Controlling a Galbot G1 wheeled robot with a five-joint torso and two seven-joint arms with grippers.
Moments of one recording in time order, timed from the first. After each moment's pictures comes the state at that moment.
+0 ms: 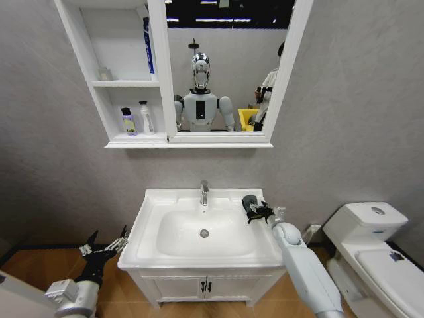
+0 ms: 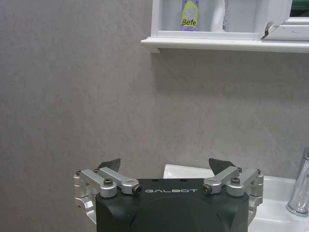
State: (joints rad) left arm 1.68 -1.41 -0.85 -2.32 -0.39 0.18 -0.02; right arm -0.83 1.17 0.49 1.40 0.42 -0.28 -0.02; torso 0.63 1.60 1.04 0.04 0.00
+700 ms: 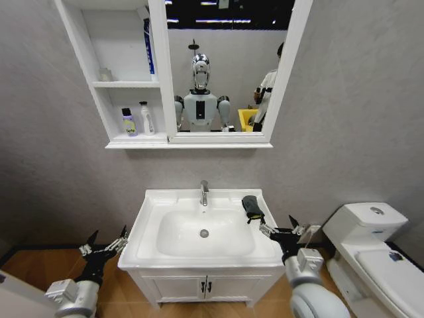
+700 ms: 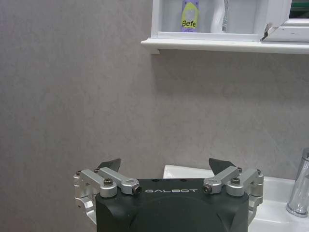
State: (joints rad) left arm 1.68 -1.41 -0.85 -2.32 -0.39 0.18 -0.02; right arm -1.62 1.38 0.52 2.51 0.11 -0.46 0.31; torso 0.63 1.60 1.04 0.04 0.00
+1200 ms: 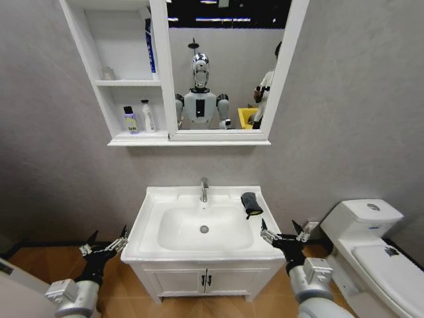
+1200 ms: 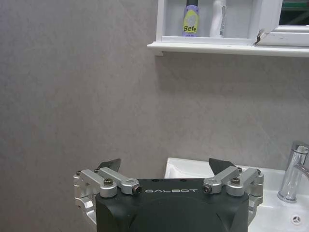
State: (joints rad) left arm 1.68 -1.41 -0.85 -2.32 -0.39 0.18 -0.02; right arm -1.63 1.37 0.51 2.51 0.12 -0.48 0.32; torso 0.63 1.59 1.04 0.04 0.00
